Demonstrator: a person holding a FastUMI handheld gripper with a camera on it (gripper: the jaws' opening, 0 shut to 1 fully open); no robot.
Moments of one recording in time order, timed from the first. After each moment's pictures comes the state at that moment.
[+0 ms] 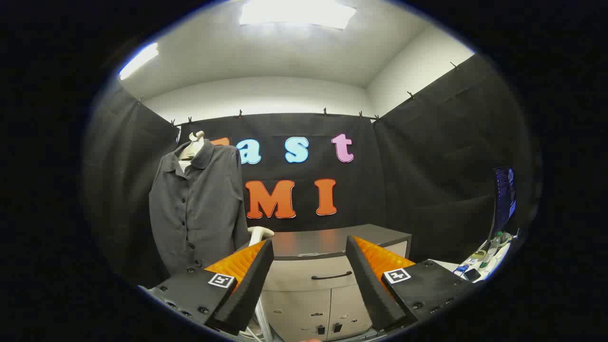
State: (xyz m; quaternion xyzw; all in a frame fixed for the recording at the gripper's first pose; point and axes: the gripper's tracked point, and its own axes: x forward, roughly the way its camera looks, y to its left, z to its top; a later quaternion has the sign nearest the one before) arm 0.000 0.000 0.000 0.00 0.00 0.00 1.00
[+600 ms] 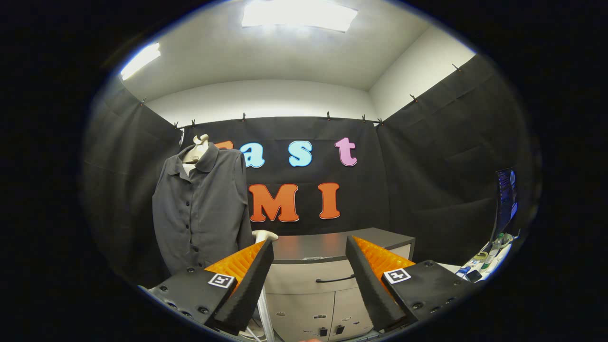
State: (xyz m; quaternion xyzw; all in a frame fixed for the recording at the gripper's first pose) arm -0.001 0.012 0.003 0.00 -0.01 0.01 1.00
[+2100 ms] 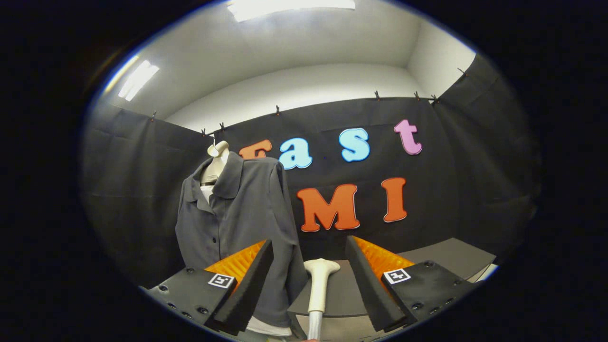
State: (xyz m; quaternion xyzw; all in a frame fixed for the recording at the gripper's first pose) arm 0.226 0.162 0.045 0.07 0.08 0.17 0.98
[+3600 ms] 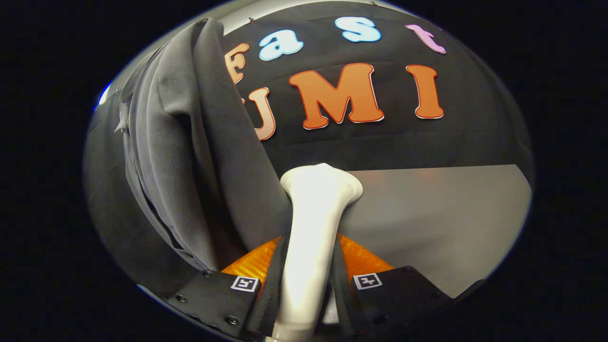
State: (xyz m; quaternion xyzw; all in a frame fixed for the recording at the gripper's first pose) arm 0.338 0.196 -0.195 0.07 0.36 0.19 0.91
